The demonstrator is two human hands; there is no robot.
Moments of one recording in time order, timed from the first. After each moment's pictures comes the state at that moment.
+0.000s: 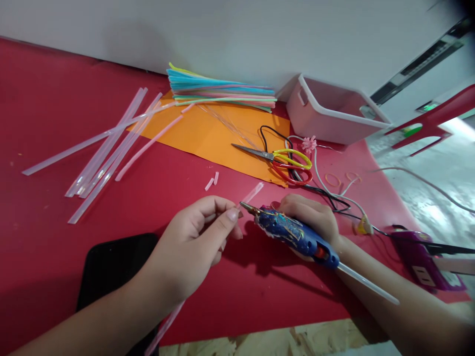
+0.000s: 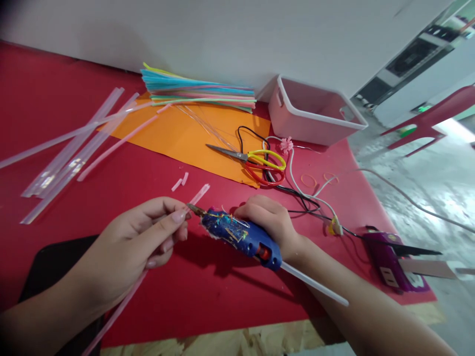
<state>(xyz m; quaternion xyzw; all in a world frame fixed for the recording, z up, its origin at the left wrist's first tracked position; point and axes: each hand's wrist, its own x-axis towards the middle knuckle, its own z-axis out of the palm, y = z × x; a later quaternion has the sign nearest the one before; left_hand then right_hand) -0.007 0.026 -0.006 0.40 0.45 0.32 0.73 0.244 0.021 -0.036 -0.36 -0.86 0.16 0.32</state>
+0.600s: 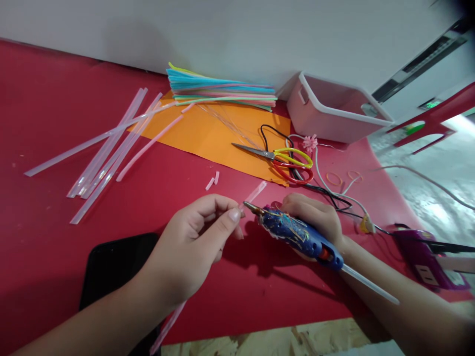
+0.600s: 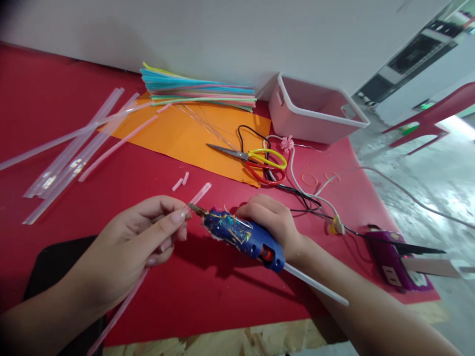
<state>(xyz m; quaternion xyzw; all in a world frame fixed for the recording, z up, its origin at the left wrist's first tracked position) -0.006 0.025 -0.004 0.41 0.44 0.34 0.72 0.246 0.018 -0.040 -0.37 -0.85 0.17 0.33</state>
